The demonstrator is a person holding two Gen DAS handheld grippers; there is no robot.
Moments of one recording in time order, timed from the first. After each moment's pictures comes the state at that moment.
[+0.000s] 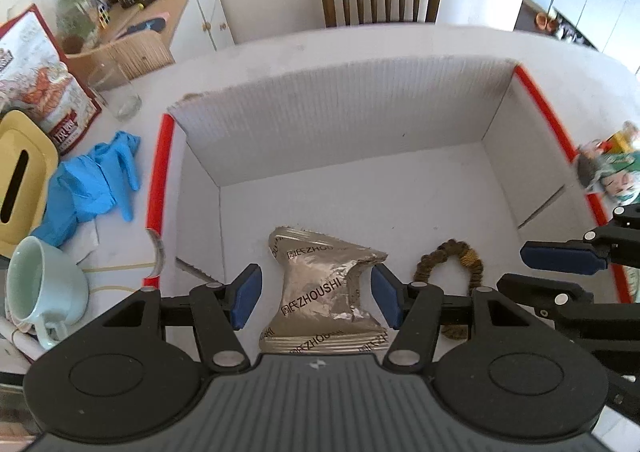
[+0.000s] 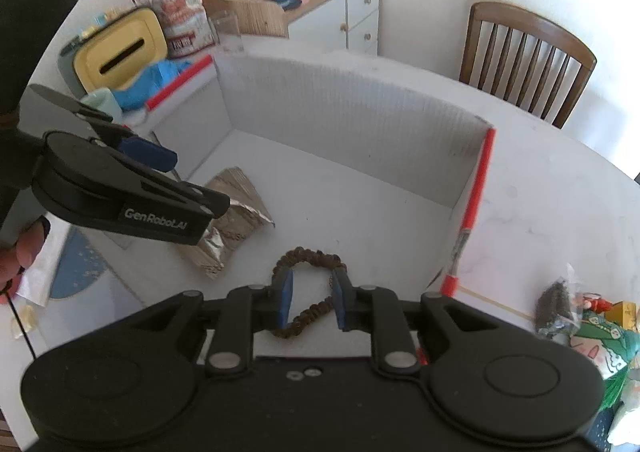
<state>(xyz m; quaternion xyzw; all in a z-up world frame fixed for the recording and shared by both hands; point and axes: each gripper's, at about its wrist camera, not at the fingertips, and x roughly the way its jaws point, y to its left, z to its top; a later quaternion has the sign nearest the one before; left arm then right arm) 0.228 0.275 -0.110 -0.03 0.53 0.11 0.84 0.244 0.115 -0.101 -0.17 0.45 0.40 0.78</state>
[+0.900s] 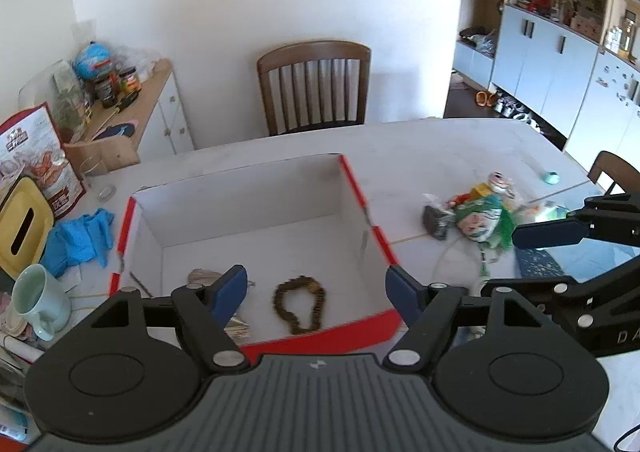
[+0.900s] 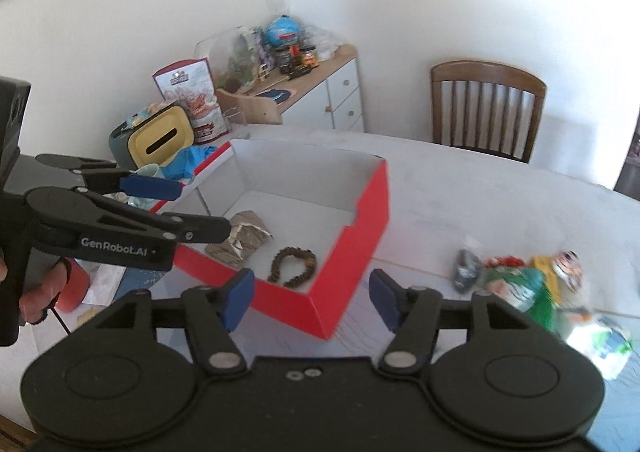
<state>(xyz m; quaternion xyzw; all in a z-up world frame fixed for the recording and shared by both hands) 0.142 0.150 -0.024 -0.02 0.38 0.06 0.92 0.193 -0.048 -0.025 -0.06 0.36 0.42 0.83</state>
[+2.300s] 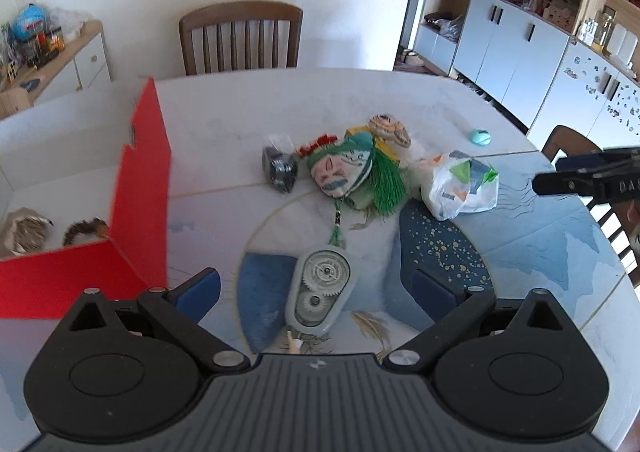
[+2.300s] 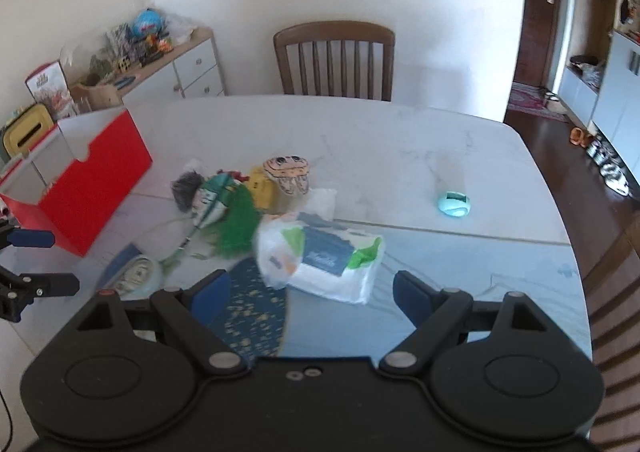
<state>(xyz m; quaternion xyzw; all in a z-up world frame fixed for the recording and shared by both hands) 0.189 -0.013 -0.124 -0.07 0.41 0.01 0.91 0.307 -0.282 -0.102 -0.08 0.39 0.30 0.86</state>
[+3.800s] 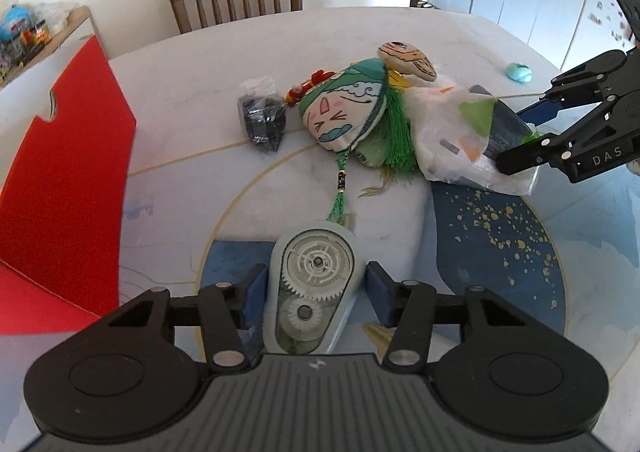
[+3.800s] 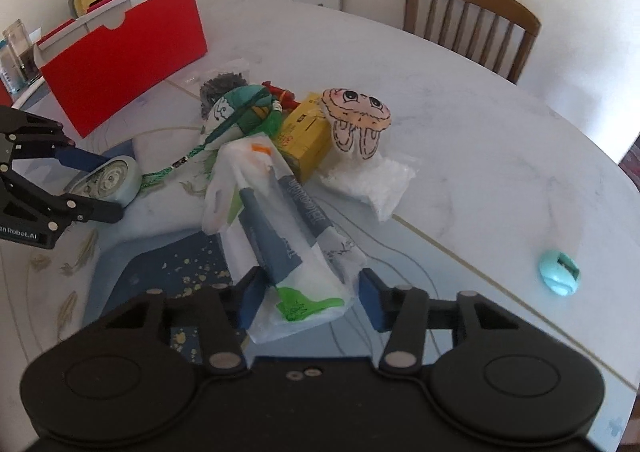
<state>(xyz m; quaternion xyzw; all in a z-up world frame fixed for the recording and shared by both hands) 0.241 -0.040 -0.185 -0.01 0.46 0.04 0.89 0.374 -0.234 -0.171 -0.23 0.42 0.45 0.75</state>
